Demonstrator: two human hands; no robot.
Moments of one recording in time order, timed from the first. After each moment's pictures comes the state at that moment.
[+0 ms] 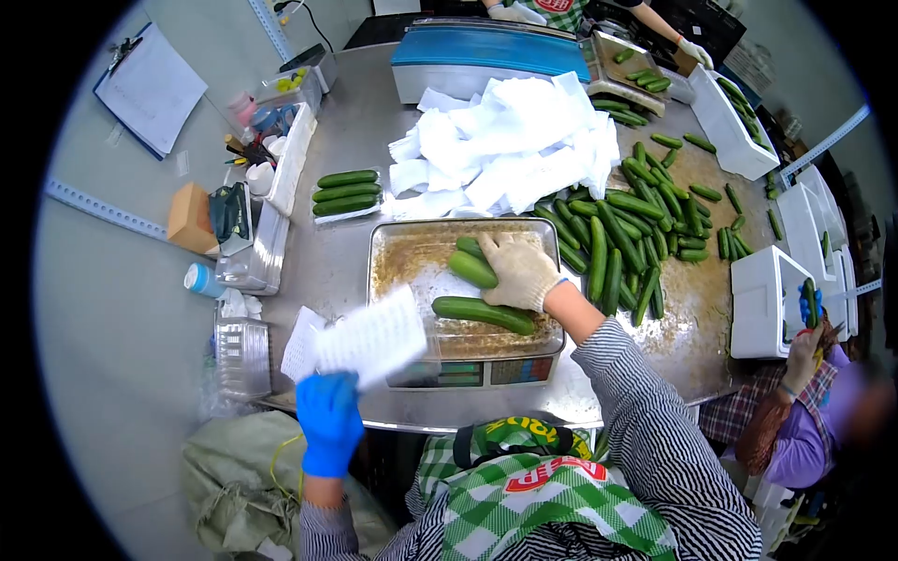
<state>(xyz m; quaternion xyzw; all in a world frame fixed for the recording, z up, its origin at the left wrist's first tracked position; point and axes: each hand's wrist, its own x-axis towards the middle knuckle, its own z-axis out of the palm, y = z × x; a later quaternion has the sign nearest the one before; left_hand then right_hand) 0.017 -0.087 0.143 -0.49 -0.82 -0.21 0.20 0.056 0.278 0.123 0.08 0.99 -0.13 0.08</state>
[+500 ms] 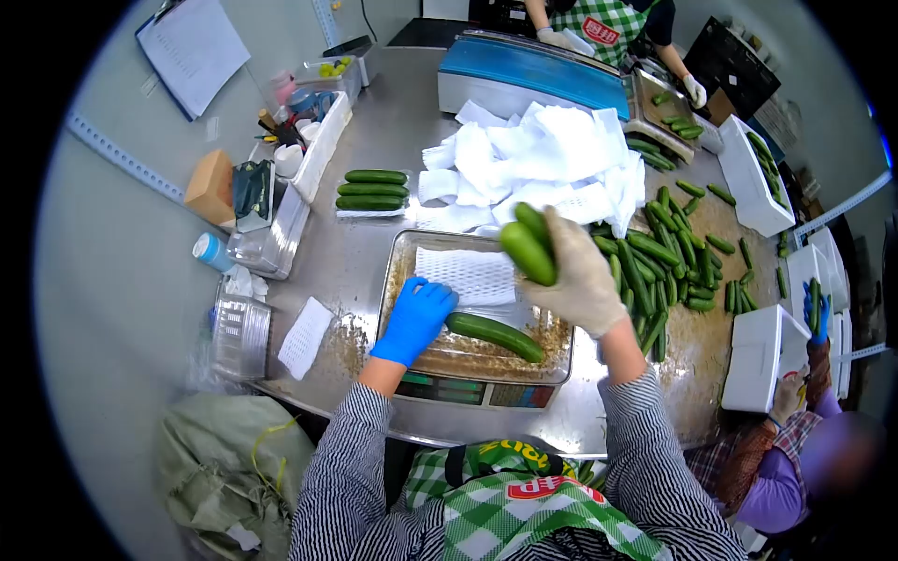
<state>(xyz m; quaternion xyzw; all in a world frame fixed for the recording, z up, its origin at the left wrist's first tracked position) -0.063 0.063 0.037 -0.57 -0.79 -0.20 0.13 0.060 0.291 0.198 0.08 0.96 -0.25 -0.15</state>
